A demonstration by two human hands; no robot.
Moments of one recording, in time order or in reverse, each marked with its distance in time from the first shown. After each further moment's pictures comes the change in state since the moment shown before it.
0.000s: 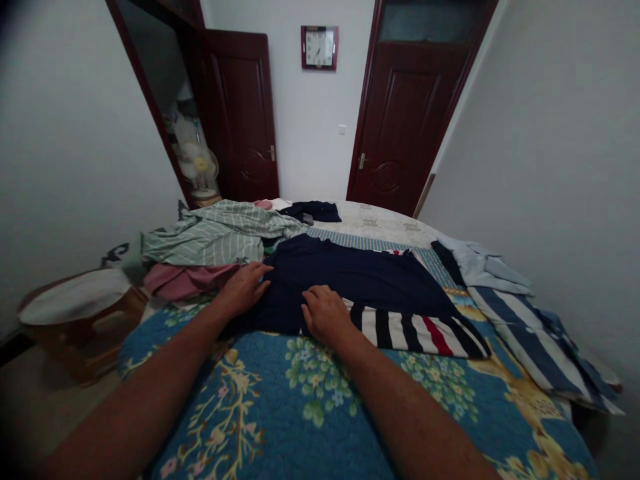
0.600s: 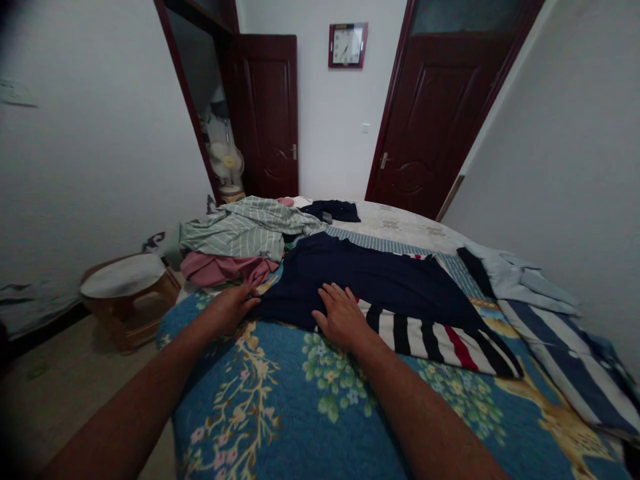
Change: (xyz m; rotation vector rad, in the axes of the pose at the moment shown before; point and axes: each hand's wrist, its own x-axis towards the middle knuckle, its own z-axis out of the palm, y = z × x) left_hand -0.083 -0.009 -0.028 -0.062 -0.230 -0.328; right_hand -0.008 -0.001 0.013 0.082 -0.204 0.029
